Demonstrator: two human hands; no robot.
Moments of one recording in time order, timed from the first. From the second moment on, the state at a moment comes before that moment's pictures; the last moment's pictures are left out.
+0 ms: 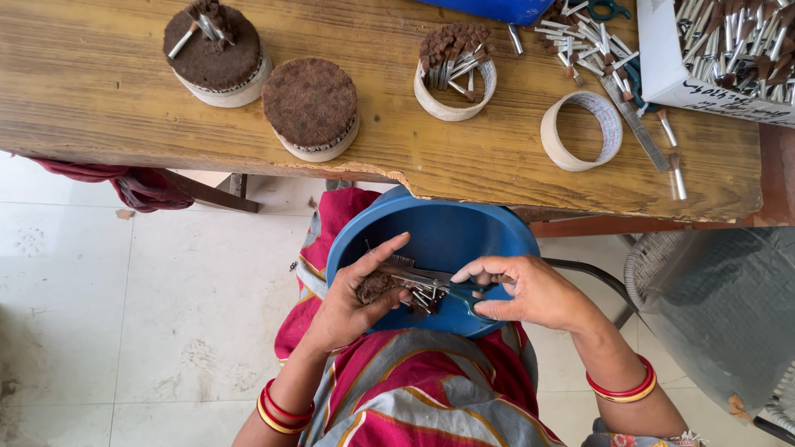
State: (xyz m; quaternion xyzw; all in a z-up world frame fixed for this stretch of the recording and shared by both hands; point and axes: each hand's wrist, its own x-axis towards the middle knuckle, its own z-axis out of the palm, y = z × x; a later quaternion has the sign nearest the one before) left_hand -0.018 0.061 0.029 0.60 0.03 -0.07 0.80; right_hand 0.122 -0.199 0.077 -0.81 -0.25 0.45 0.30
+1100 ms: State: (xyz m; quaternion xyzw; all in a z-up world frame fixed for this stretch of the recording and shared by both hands) left_hand 0.000 0.028 0.002 0.46 0.07 -0.13 0.88; right_hand 0.105 -0.183 -0.044 -0.64 -0.13 0.30 0.70
